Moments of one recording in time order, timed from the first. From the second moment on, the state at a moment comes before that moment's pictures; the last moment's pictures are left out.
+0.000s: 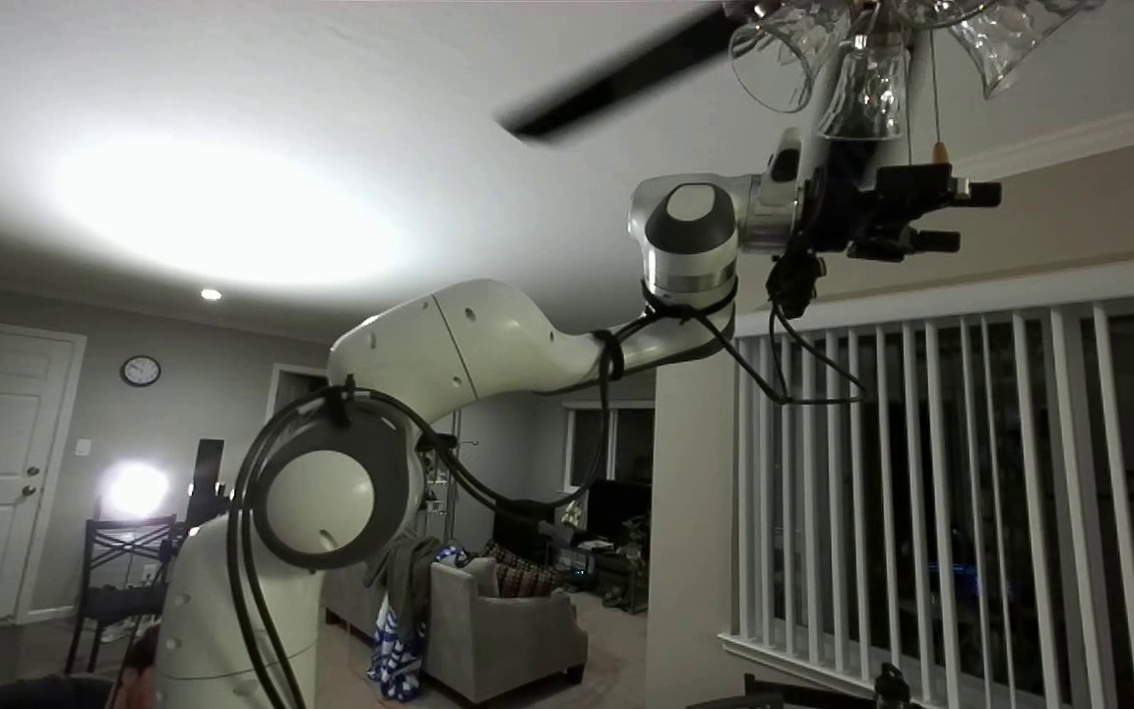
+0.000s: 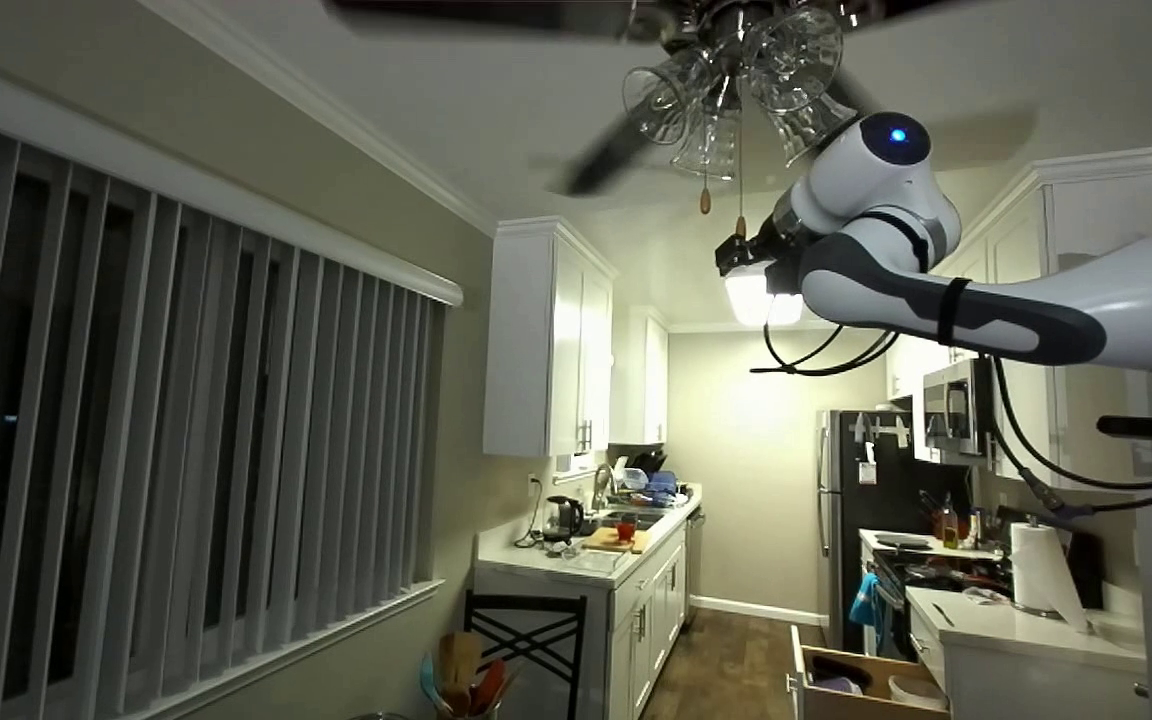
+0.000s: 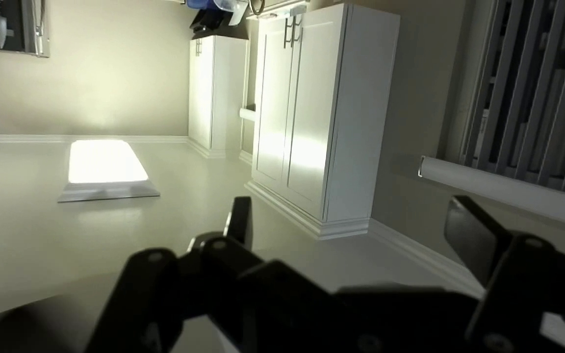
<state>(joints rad) -0.12 -0.10 0.10 -1.18 -0.74 2.37 0.58</state>
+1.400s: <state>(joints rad) -0.01 -0.30 -0.03 -1.46 -0.53 2.62 0.39</state>
